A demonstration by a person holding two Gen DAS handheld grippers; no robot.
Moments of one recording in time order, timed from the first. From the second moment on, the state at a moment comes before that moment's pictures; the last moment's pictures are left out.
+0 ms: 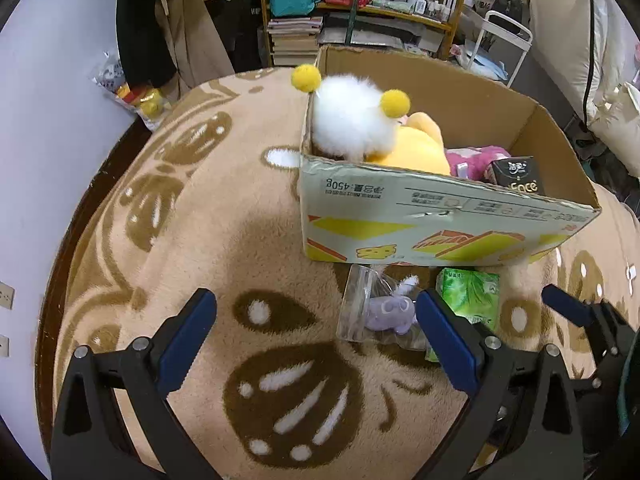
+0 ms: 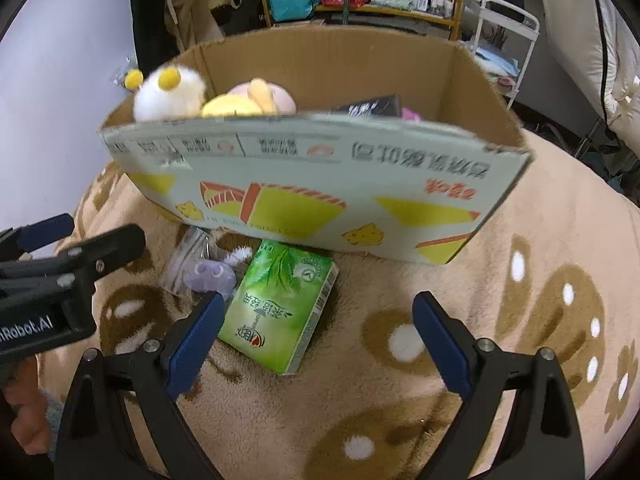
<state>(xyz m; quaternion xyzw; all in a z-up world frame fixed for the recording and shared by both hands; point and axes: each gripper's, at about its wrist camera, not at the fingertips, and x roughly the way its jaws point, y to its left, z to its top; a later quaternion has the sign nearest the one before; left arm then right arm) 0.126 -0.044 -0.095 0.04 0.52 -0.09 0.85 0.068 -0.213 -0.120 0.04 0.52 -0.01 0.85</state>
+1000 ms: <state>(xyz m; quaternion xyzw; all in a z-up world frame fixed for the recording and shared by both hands) 0.138 -0.066 -0.151 0.06 0.59 -0.12 0.80 0.090 -0.185 -0.168 0.04 0.56 0.02 0.83</state>
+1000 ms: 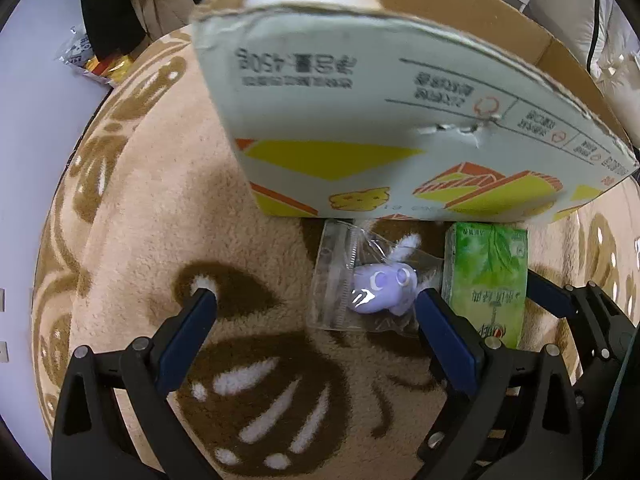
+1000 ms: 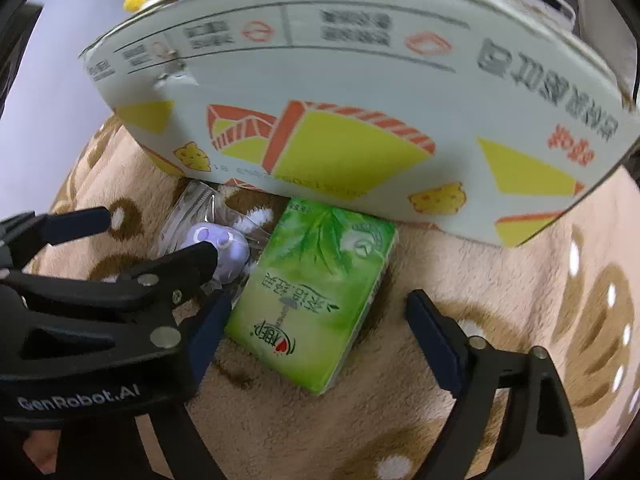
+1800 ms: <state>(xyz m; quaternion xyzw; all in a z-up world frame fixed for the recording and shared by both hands) 0.142 -0.093 -0.173 0.09 0.60 -0.13 0.79 0.072 -0.202 -0.167 0.01 0.58 0.00 0.82</state>
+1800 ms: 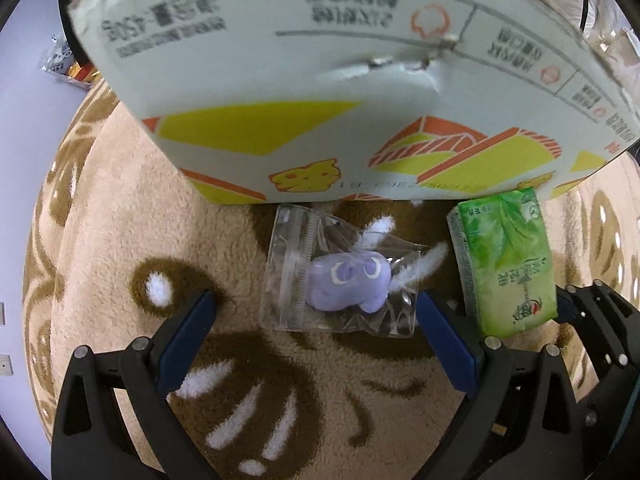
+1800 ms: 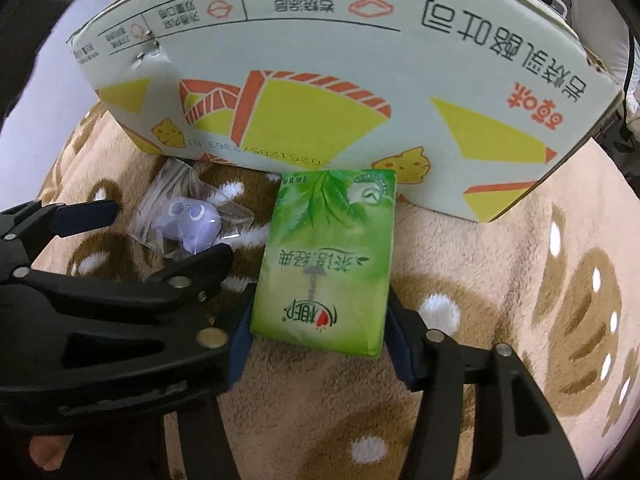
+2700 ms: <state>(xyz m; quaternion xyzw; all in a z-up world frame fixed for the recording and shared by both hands) 0.145 -0.128 -0.193 0.11 0.60 -0.11 0.79 0.066 -0.179 -0.179 -0.02 0.58 0.00 0.82</state>
